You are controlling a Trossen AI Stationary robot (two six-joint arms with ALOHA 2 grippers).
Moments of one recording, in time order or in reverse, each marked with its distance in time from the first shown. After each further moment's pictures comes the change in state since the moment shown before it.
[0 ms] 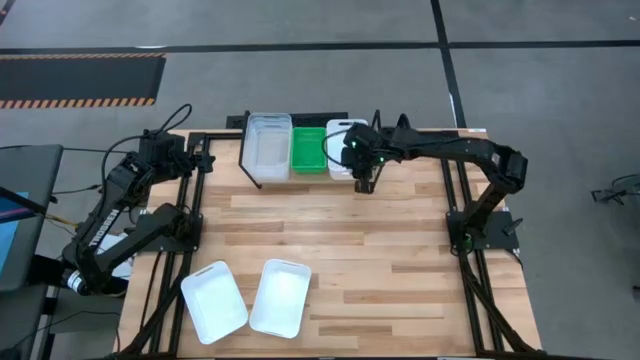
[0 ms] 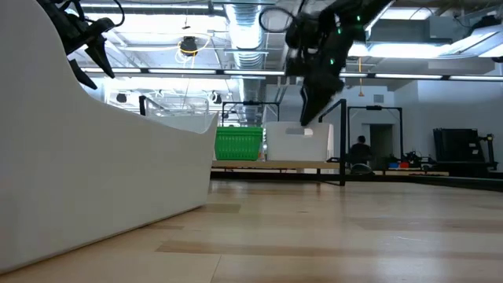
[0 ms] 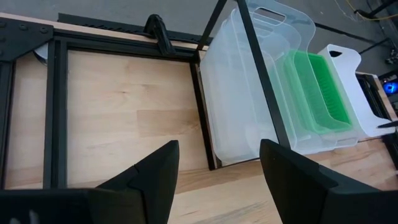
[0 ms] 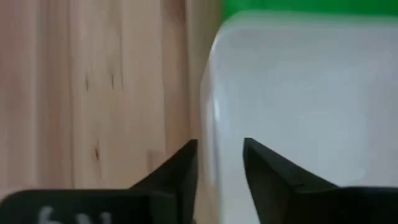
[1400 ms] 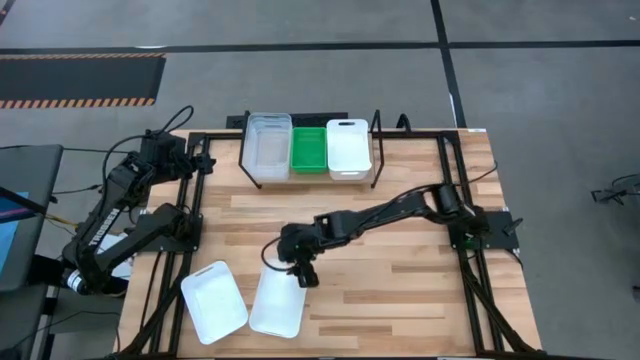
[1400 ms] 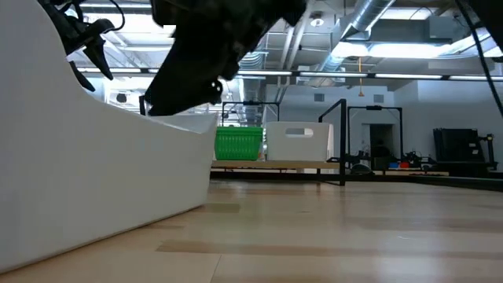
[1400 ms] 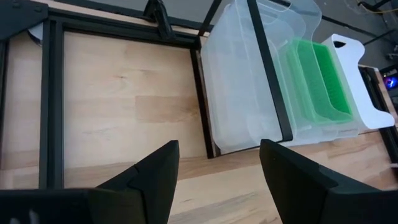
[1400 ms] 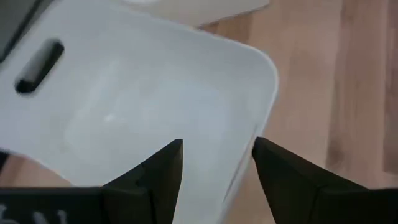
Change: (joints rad) left arm -0.001 0.007 0.000 -0.034 0.024 -0.022; right arm 0.560 0.525 0.465 0.292 -0.206 0.407
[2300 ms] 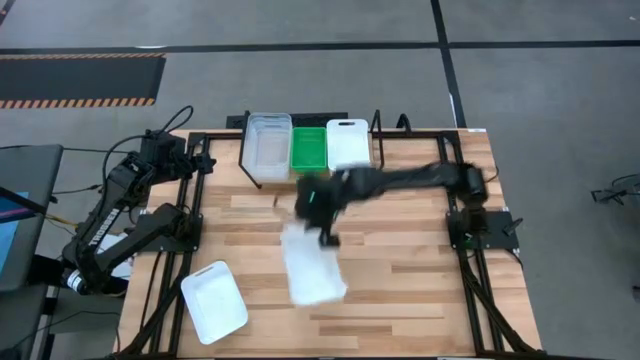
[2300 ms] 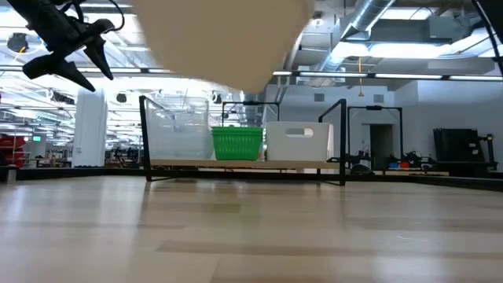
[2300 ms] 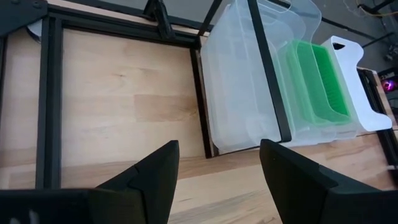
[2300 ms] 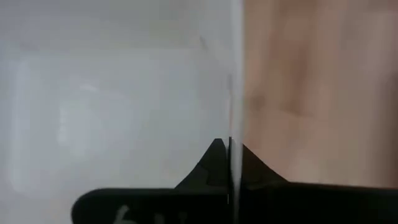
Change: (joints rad) left arm 0.000 0.000 0.000 0.001 0.002 -0.016; right arm -0.138 -0.189 0.068 -0.381 -0.078 -0.148
